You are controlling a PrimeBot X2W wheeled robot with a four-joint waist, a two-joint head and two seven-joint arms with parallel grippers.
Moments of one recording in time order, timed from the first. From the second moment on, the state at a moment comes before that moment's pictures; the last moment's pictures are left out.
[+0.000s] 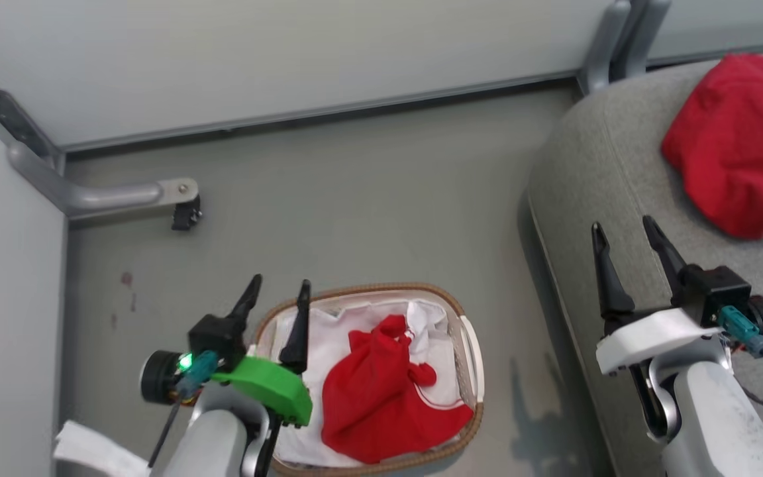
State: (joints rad) left arm -0.28 0.05 -0.32 0.51 -0.29 -0.11 -0.26; right arm -0.27 -0.05 -0.02 0.29 0.10 0.13 -0.26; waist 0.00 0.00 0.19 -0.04
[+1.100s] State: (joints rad) left arm -0.74 0.06 -0.71 1.16 -0.16 -0.10 -0.22; right arm -0.48 -0.05 0.09 0.22 0.20 0.13 -0.26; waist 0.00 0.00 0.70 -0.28
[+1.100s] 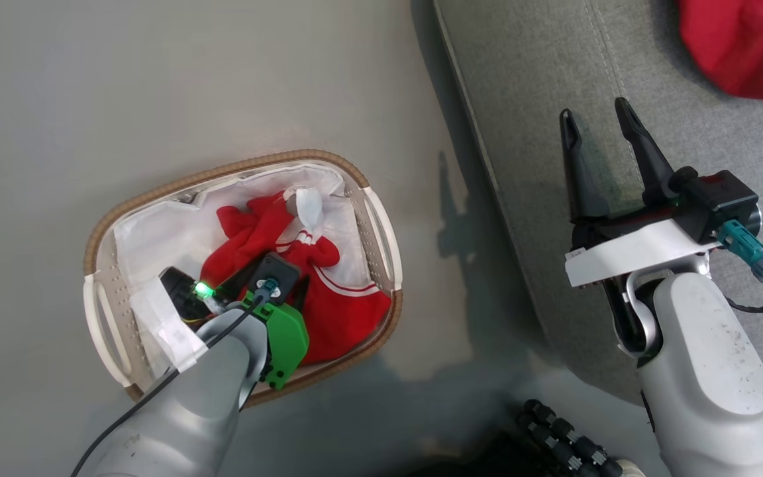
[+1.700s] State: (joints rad) left arm -0.76 0.05 -0.71 1.23 -0.23 -0.11 -0.21; right arm -0.48 -0.05 0.11 0.23 0.20 0.13 -0.26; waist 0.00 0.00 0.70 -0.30
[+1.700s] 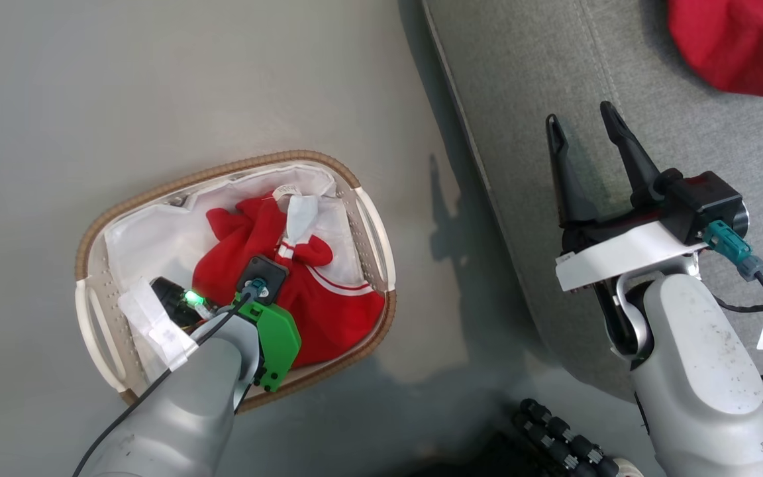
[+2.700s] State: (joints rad) left arm -0.61 0.14 -0.70 0.62 -0.25 -0.12 -0.26; right arm -0.19 -0.05 0.07 0.32 0.07 0.13 -0.26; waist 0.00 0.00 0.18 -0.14
